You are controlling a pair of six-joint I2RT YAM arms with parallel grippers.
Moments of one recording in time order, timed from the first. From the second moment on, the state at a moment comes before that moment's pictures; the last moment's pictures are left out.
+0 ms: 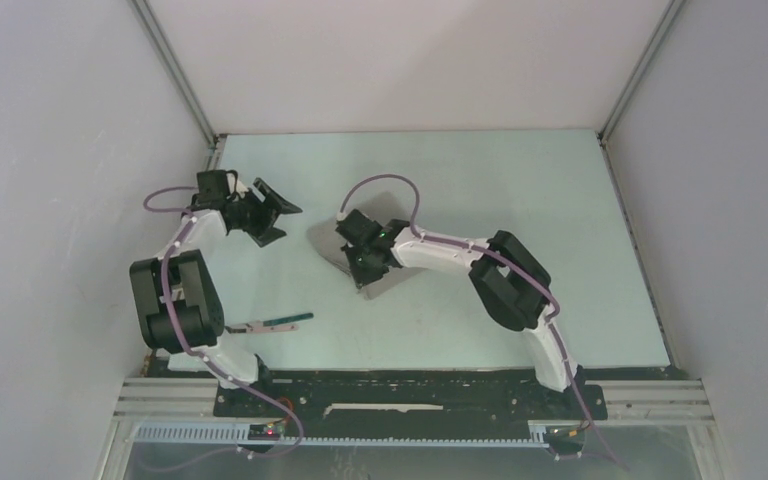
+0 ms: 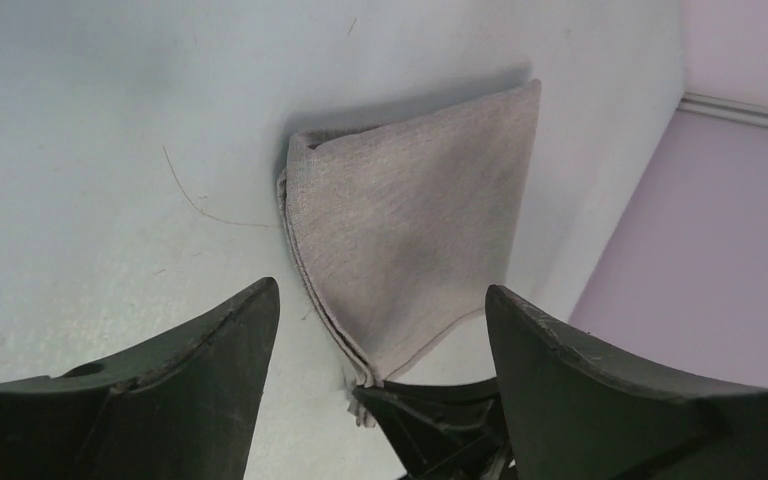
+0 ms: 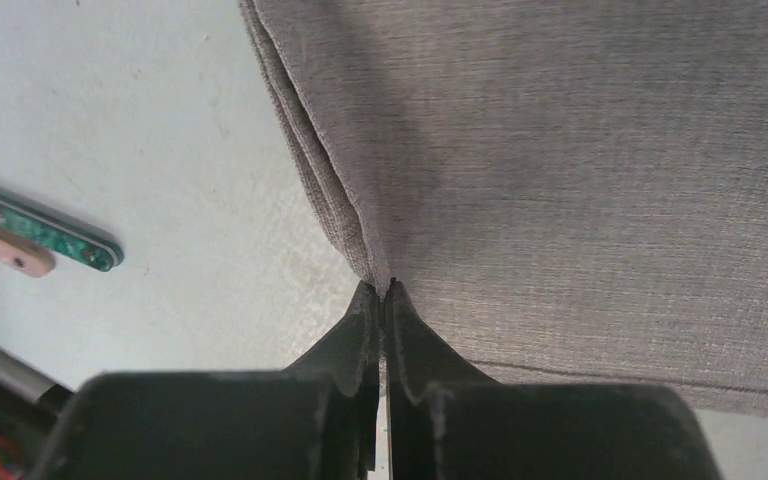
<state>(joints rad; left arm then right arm) 0.21 1.60 1.09 -0.40 0.55 -0.66 0.97 2.17 1.67 -0.58 0.03 0.49</state>
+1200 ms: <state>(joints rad) 0.15 1.86 1.06 -0.26 0.62 -0.72 0.74 1.97 1.38 -0.21 -0.41 0.68</state>
